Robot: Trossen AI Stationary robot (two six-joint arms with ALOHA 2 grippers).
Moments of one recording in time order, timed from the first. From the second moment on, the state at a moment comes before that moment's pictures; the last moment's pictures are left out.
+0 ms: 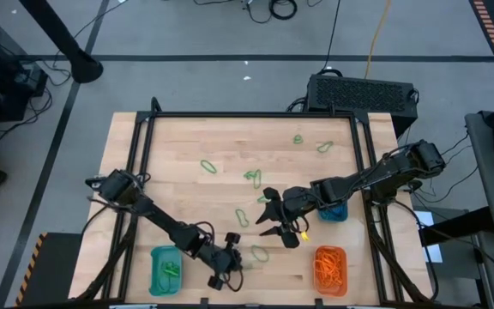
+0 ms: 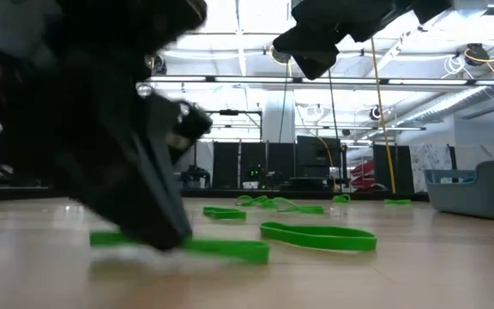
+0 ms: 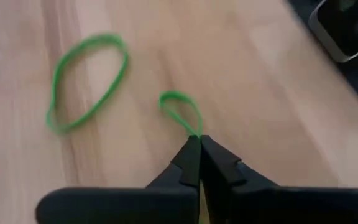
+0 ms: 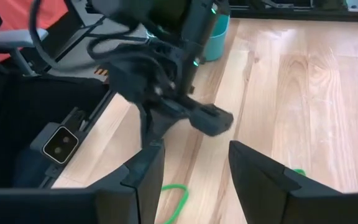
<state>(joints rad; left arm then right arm) -0.57 1.99 1.04 0.17 -0.09 -0.17 0.26 1.54 0.93 0.11 -0.15 0.12</state>
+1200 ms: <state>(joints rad) -1.08 1.52 1.03 -0.88 -0.26 -1.17 0.26 1.54 0.93 0.11 -0.16 0.17</state>
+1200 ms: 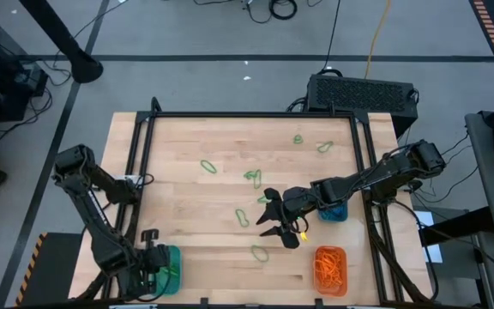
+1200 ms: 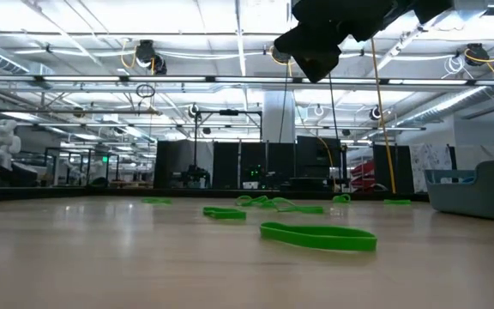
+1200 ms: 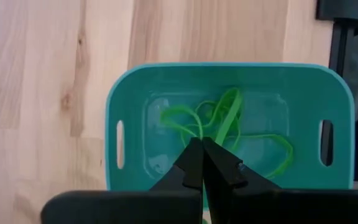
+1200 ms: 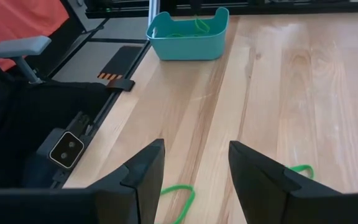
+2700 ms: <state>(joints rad) -0.95 1.47 1.06 -0.87 -0.53 -0.96 0.26 1.54 0.93 0.10 -0.16 0.17</state>
